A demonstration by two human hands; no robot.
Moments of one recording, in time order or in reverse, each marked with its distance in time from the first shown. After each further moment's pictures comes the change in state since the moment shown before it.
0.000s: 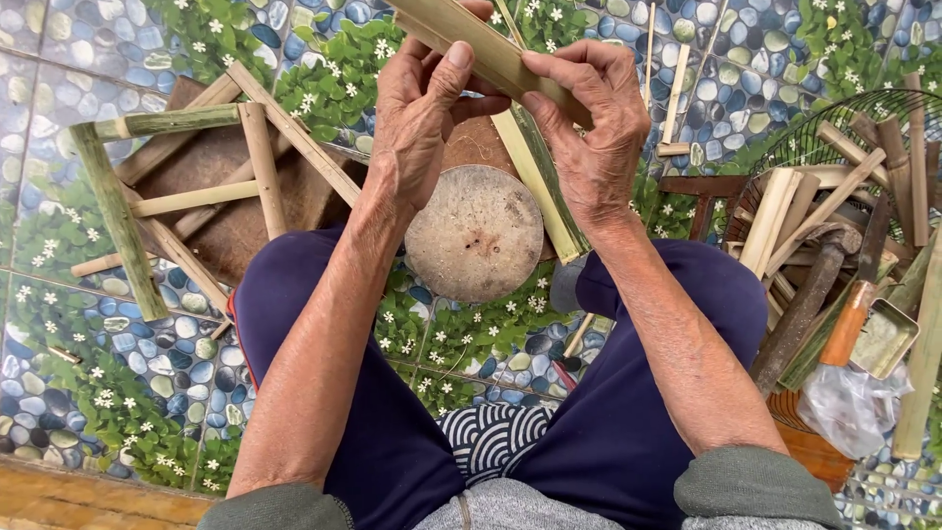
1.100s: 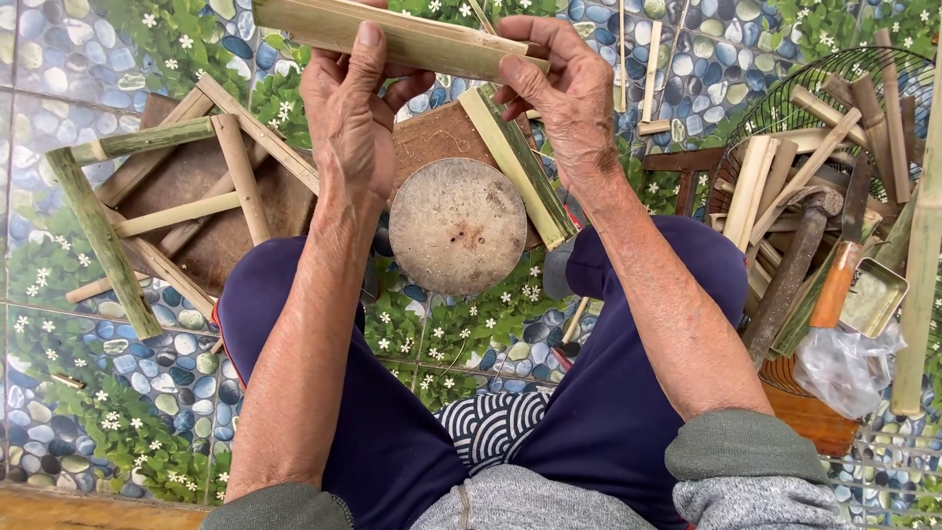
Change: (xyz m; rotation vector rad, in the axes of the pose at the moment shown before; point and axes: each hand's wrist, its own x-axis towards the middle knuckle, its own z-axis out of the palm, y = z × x) left_hand 0.005 -0.022 -0.024 -0.155 0.374 0.026; right_hand 0.007 0.021 -0.004 0.725 -0.121 0.438
